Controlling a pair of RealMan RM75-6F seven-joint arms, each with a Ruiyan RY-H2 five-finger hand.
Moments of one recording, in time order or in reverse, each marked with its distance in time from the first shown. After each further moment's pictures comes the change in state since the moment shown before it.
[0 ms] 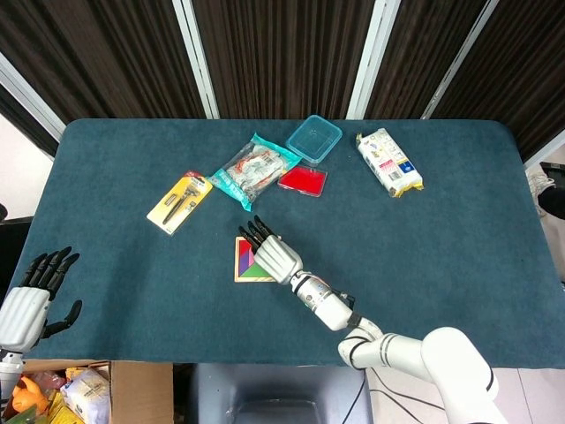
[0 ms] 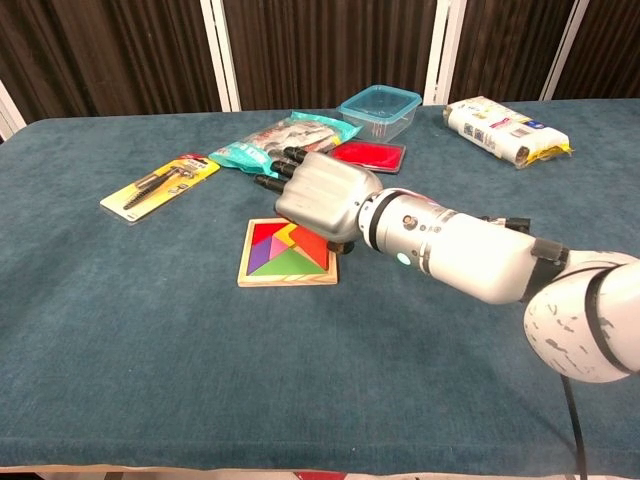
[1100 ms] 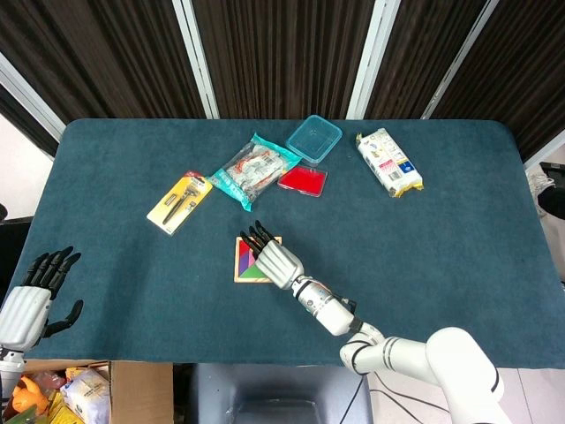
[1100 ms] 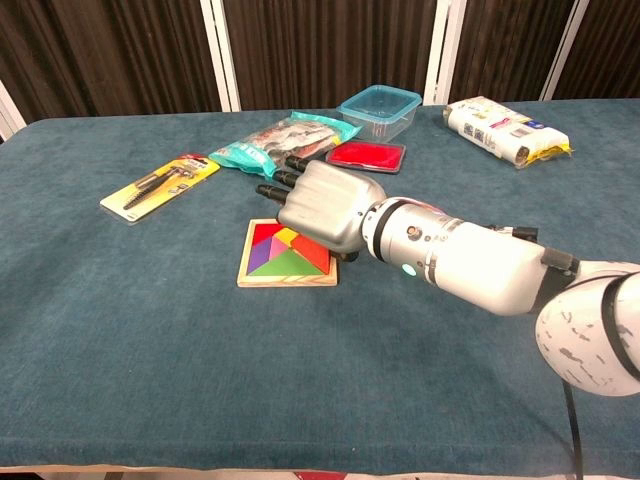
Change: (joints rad) left arm -0.007 0.002 0.001 -0.001 -0.003 -0.009 -0.004; right arm -0.020 0.018 -0.012 -0.065 0.030 -0.002 -0.083
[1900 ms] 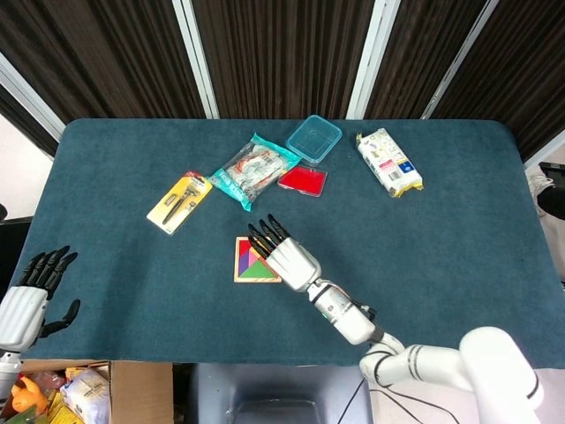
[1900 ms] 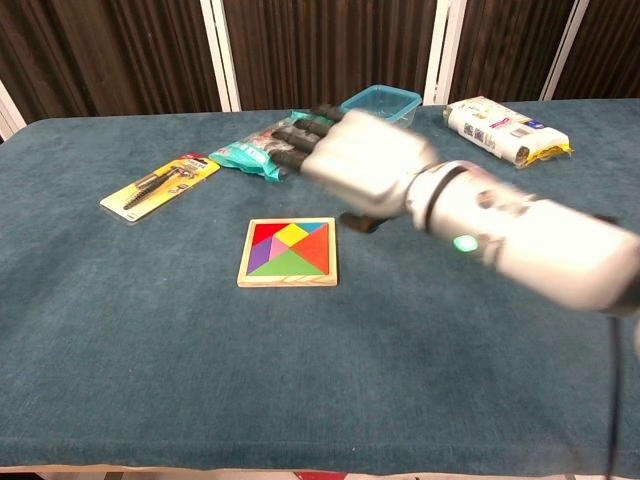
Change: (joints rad) left arm 0.007 0.002 0.002 0.006 0.007 0.018 -0.001; right arm -0.128 0.181 -0.028 -0.297 -0.067 0.235 0.103
